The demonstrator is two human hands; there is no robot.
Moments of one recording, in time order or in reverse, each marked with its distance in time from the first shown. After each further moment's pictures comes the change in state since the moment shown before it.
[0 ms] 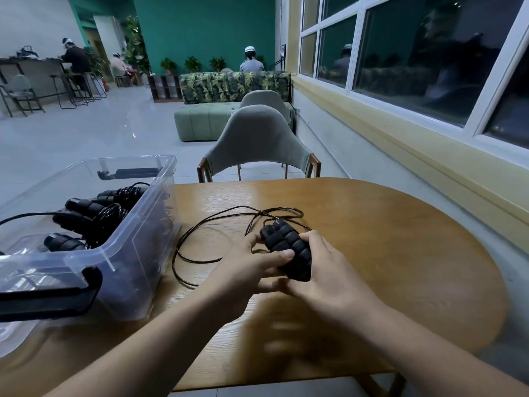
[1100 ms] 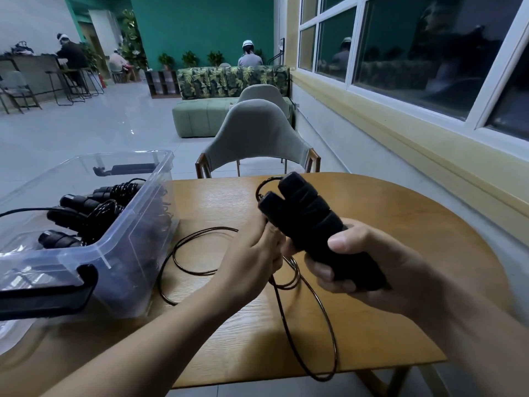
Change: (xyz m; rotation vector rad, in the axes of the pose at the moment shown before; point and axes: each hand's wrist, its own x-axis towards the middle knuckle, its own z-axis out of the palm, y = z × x) left_hand -0.008 0.012 0.015 0.188 -0.111 0.468; right_hand -0.002 -0.012 -0.065 1.216 -0.671 -0.092
